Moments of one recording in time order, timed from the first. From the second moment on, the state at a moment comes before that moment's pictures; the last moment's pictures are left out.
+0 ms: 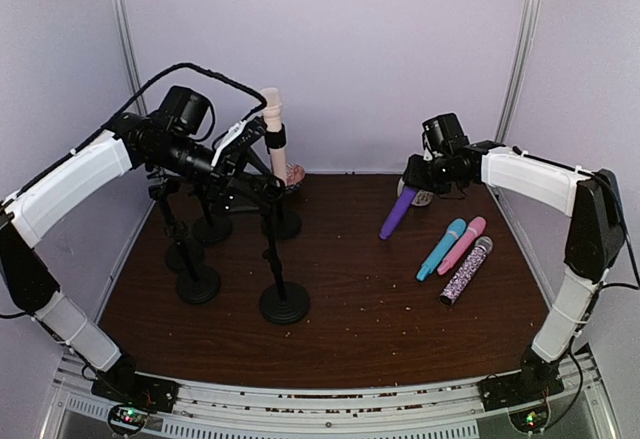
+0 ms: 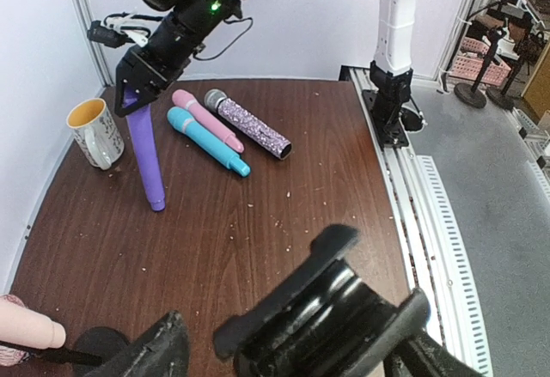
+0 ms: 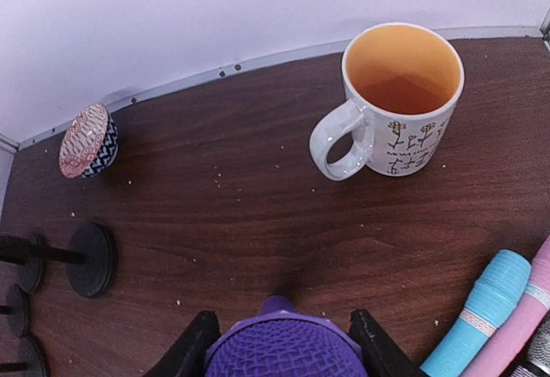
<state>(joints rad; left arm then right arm) -0.54 1.54 1.59 -0.87 0.91 0.66 0.44 1.75 1.46 -0.45 0.14 0.51</state>
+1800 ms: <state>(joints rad) -0.47 1.37 1.44 -0.94 0.83 0.70 0.36 2.06 1.55 -0.69 0.08 0.71</state>
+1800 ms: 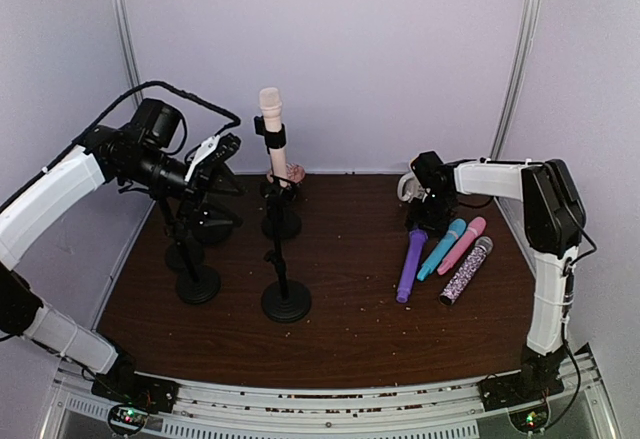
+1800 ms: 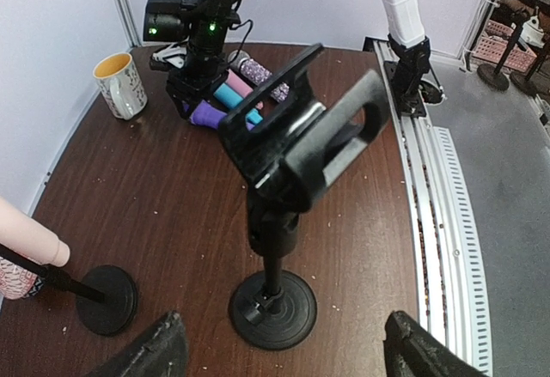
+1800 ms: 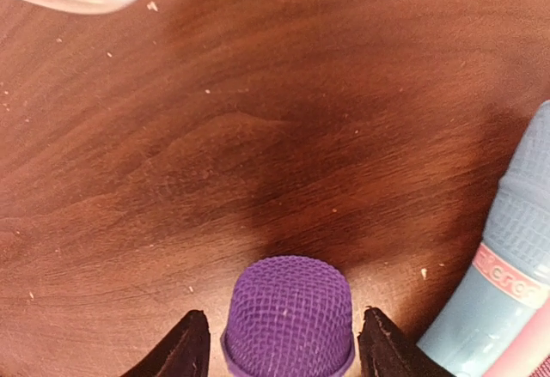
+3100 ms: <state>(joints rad) -0.33 1.33 1.36 -0.87 0.88 0.63 1.30 1.70 1.17 -0.04 0.47 0.41</state>
